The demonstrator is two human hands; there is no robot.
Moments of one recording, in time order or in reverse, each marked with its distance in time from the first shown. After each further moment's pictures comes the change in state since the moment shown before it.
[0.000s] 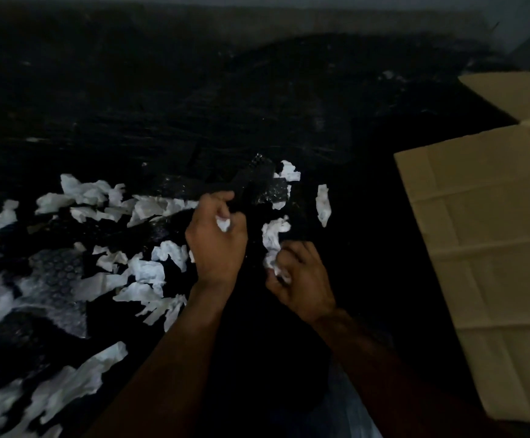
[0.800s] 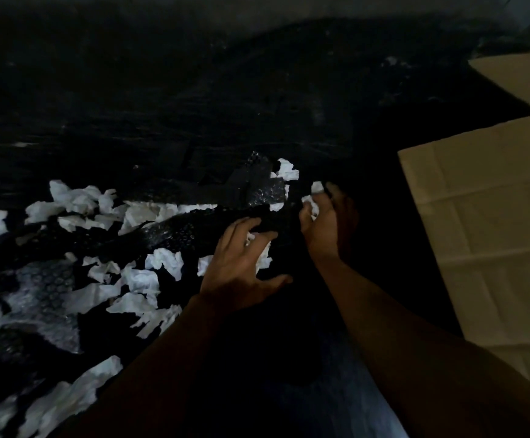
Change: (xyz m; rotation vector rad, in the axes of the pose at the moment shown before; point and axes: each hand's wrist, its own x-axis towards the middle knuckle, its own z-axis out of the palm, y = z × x) left_hand -0.032 -0.054 0.016 0.350 -0.667 0.383; right_hand 0.077 0.052 -0.006 -0.275 0.167 0.459
